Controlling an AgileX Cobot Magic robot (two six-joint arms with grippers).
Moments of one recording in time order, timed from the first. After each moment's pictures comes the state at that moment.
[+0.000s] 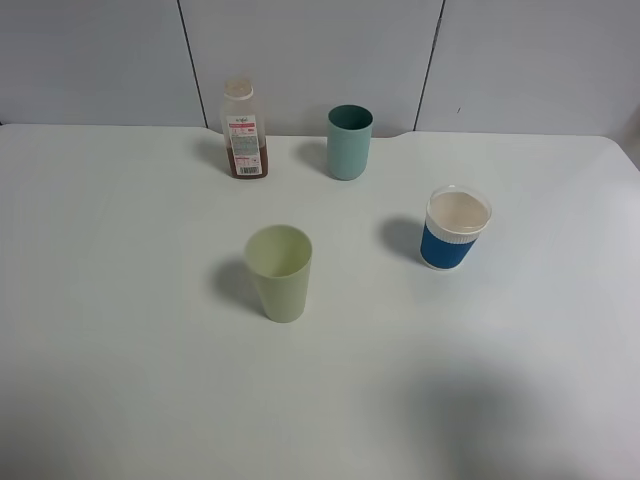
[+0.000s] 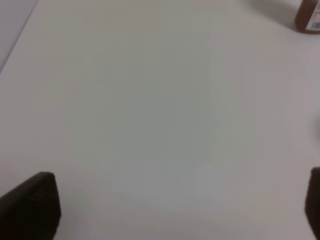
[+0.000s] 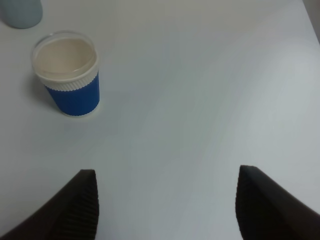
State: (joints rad) left arm -0.01 -0.01 -0.51 0.10 1.06 -0.12; right arm 0.01 0.00 -0.50 0.03 1.07 -0.11
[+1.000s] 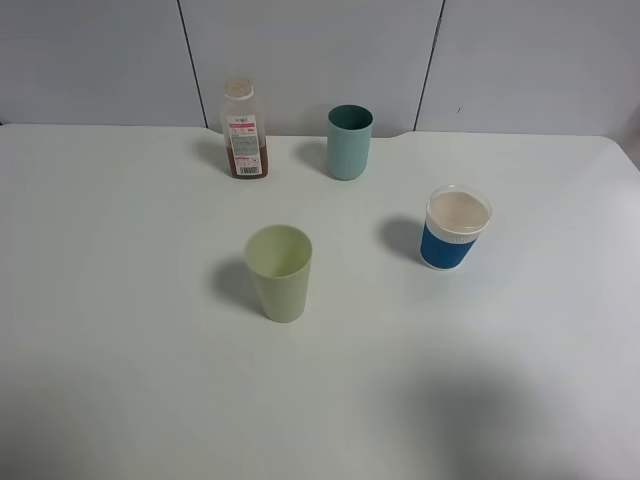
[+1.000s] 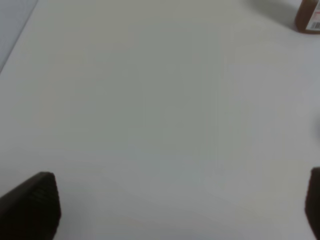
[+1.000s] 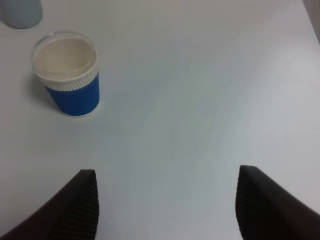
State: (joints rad) left arm -0.01 -0.01 -0.51 0.10 1.06 -0.12; right arm 0.01 0.00 -0.50 0.03 1.07 -0.11
